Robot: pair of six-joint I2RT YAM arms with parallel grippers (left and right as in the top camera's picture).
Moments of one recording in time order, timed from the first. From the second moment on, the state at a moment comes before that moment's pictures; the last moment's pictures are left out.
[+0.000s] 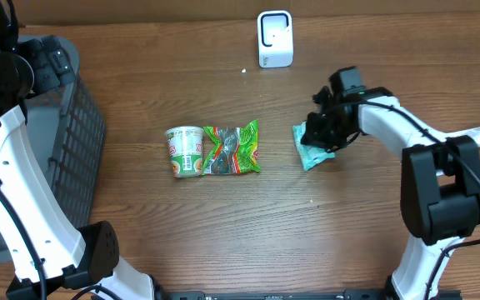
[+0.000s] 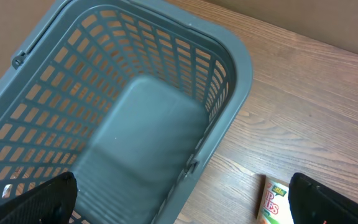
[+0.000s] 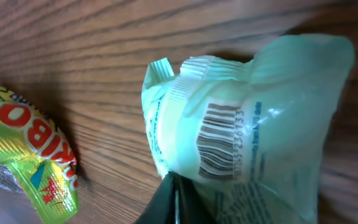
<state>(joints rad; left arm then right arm) 0.25 1.81 2.60 -1.69 -0.24 -0.15 0.21 2.03 1.33 -0.71 -0.48 0.28</state>
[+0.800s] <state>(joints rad) 0.25 1.81 2.60 -1.69 -0.24 -0.15 0.19 2.01 1.63 -1.12 -0.24 0.28</state>
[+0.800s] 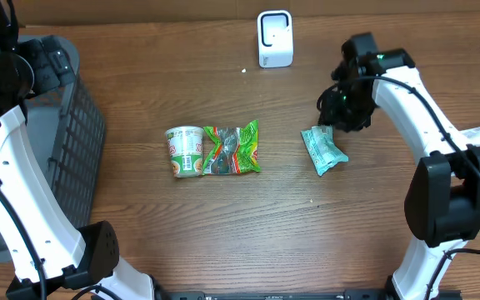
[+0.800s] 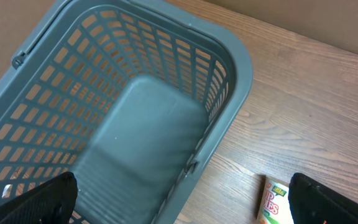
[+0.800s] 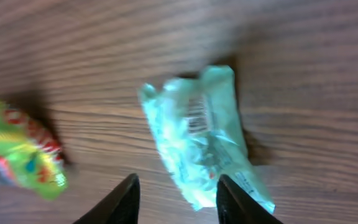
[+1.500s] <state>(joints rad) 0.25 1.81 2.60 -1.69 -0.24 -0.15 0.21 2.02 1.36 -0.52 -0.32 -0.07</state>
